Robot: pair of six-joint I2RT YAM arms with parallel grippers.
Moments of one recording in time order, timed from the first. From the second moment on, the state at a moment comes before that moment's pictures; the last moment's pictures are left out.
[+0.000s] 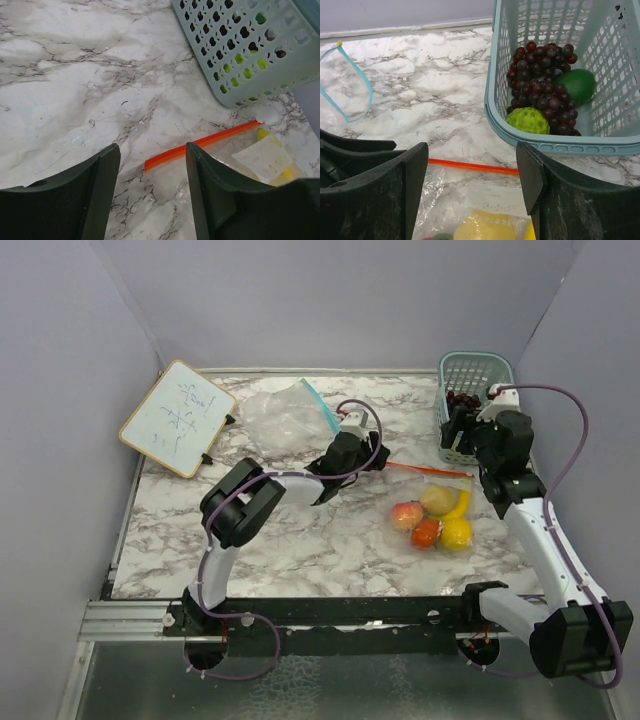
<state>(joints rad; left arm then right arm) -0.78 2.05 1.19 0.61 -0.14 -0.57 0.09 1.05 0.88 -0.10 0.04 0.13</state>
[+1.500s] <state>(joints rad) -0.73 1.92 1.16 0.62 0.10 -0.55 0.09 0.98 0.83 -0.07 -0.11 0.12</state>
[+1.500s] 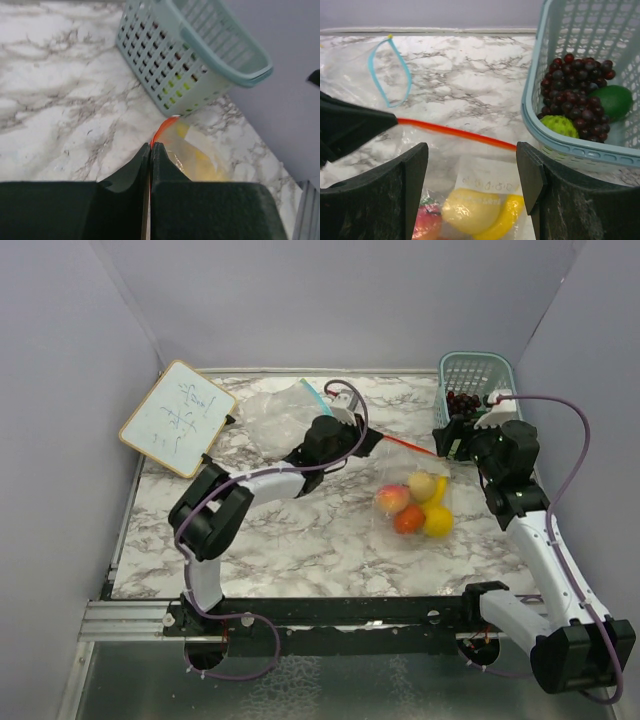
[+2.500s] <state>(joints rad) -0.48 1.45 1.03 0.63 0.82 -0.46 0.09 0.95 0.75 0.20 -0.75 0.07</state>
